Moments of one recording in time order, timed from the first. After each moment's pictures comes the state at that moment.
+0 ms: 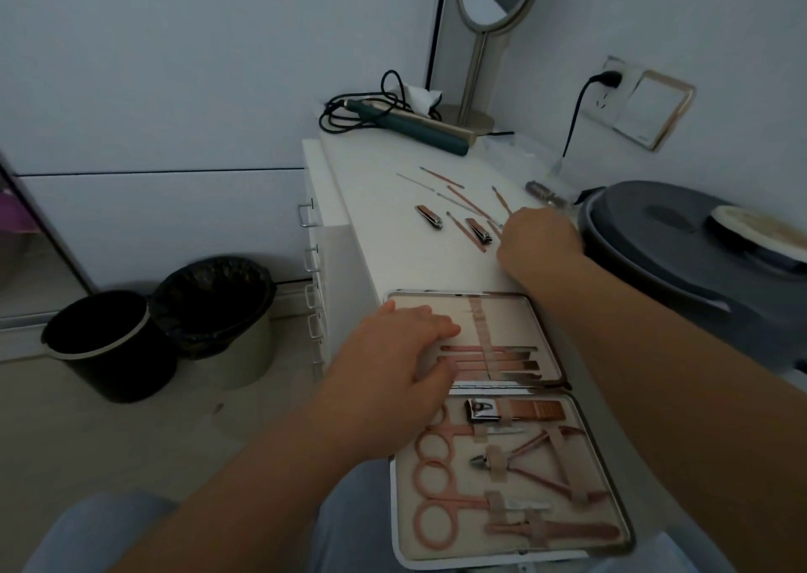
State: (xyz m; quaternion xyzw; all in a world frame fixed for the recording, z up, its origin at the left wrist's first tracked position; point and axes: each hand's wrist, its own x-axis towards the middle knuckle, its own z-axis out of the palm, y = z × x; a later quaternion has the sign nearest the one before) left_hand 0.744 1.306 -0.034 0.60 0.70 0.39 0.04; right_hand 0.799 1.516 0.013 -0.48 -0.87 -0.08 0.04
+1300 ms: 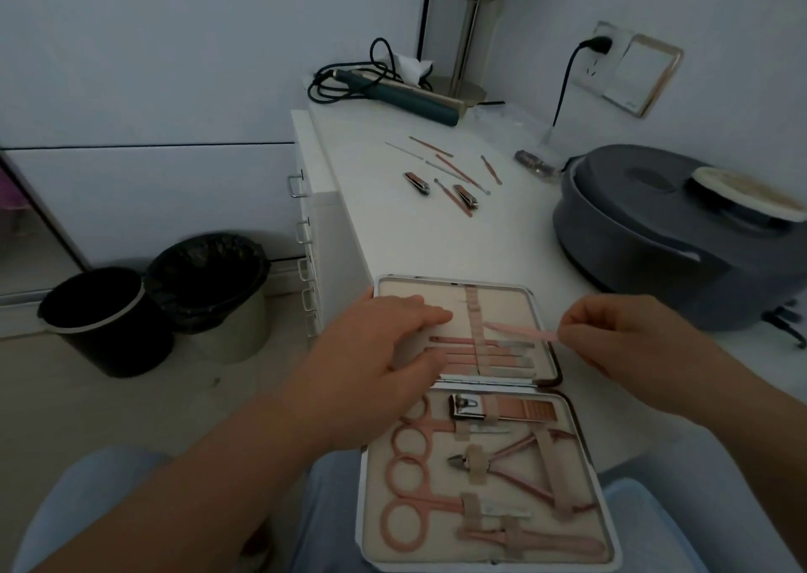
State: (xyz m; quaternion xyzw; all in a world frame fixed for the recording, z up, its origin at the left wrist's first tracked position) left_hand 0.761 1.280 -0.038 0.61 0.68 0.40 0.11; right_hand 0.947 1.426 0.017 -0.44 -0.85 0.27 0.07
